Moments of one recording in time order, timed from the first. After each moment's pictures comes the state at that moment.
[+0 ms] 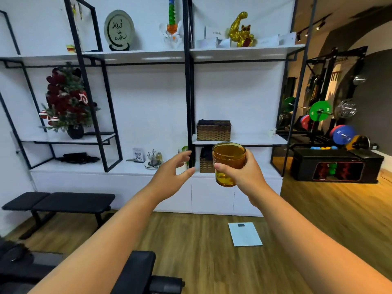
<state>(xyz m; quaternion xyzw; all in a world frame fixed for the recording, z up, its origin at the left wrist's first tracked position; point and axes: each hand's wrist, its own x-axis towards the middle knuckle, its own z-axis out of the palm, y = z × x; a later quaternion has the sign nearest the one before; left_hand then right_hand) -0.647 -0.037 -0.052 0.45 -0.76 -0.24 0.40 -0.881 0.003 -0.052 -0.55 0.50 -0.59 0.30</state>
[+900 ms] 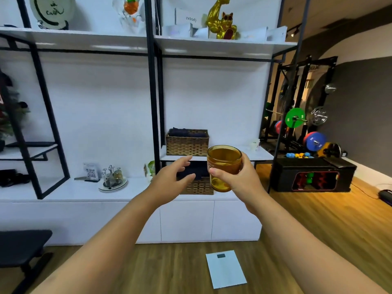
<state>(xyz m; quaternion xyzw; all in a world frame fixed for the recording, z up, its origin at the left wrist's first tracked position) -0.812 -0.424 -0.068 0.40 -0.81 -0.23 0.36 -1.027 -0.337 -0.051 -0.54 0.55 -0.59 0.25</state>
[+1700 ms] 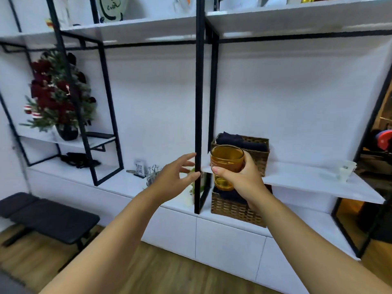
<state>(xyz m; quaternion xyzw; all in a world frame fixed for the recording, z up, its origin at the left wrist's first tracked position) -0.817 -0.682 -0.075 0.53 -0.72 -0.20 0.40 -1.047 -0.692 -0.072 -0.62 0.47 -0.52 0.35</state>
